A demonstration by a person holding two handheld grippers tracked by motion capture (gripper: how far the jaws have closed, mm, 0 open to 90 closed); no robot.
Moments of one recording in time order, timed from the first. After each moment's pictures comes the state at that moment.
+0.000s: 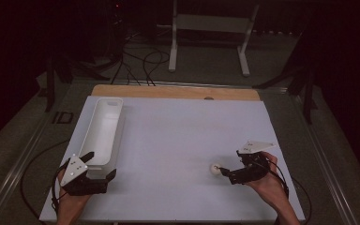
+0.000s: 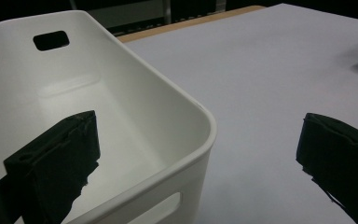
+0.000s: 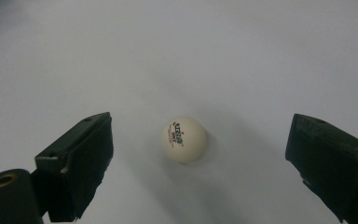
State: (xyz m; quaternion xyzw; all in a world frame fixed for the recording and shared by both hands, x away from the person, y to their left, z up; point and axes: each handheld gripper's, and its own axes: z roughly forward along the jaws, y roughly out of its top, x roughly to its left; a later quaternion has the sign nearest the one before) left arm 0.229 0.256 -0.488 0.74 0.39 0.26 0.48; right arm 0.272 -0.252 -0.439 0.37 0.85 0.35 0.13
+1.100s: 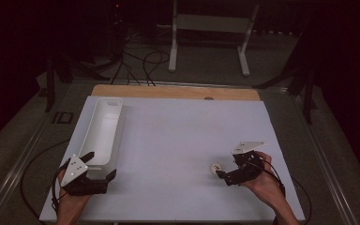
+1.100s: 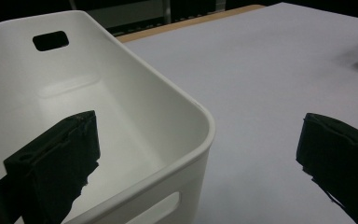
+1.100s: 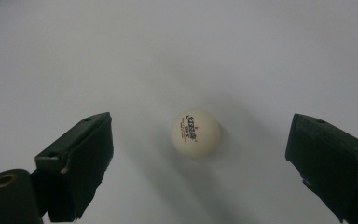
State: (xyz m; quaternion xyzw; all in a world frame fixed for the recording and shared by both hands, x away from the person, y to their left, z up) left arm 0.229 0.256 -0.488 0.75 0.38 0.26 0.48; right arm 0.276 -0.239 -0.443 0.36 0.87 0.32 0.12
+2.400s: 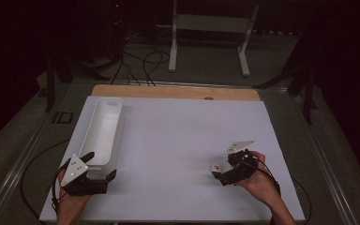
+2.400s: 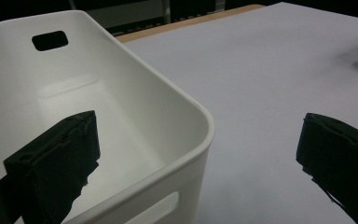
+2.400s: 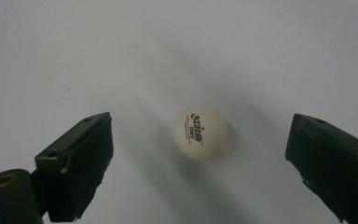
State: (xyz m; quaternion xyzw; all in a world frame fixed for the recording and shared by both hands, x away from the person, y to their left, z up) left arm 0.228 0.255 -0.488 0.75 0.38 0.26 0.48; right arm 0.283 -0.226 -0.452 0.35 0.88 0.29 0.11
